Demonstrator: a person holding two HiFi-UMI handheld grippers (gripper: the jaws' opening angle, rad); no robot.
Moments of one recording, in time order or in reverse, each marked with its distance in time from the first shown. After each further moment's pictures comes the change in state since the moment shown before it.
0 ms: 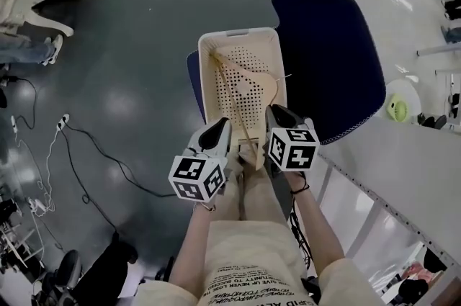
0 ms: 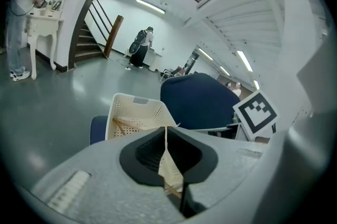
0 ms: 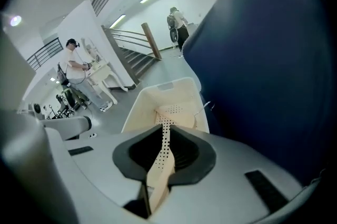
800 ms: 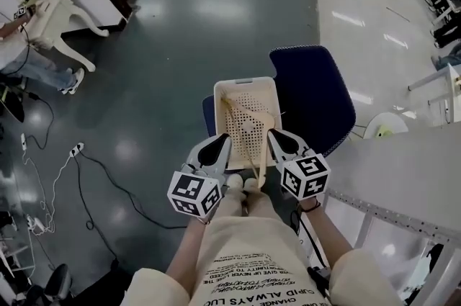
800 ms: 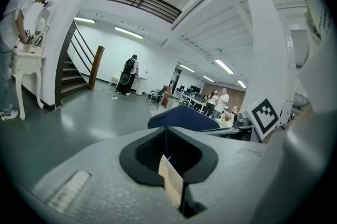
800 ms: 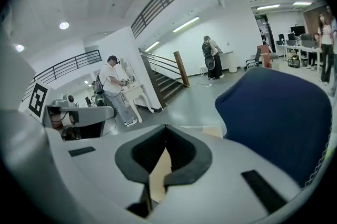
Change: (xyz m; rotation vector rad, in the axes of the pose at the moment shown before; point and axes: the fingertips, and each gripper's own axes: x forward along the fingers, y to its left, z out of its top) left arm -0.083 -0.057 0.124 0.228 -0.228 -0.078; right arm -0.119 0.075 0.101 -0.203 -0.292 0.261
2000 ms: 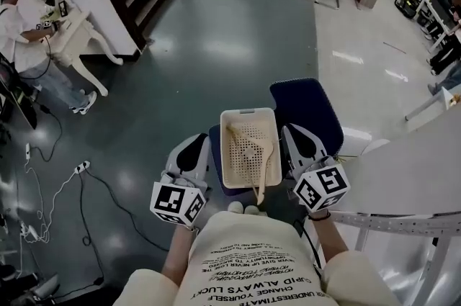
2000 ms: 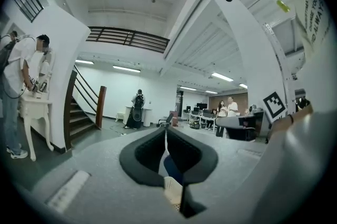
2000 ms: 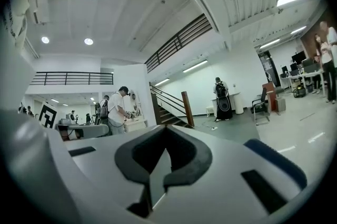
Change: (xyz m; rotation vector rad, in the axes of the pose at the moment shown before) left arm -0.078 -0.004 0.120 0.213 -0.305 0.110; right arm -0.091 0.037 0.145 -0.136 -0.435 0.032
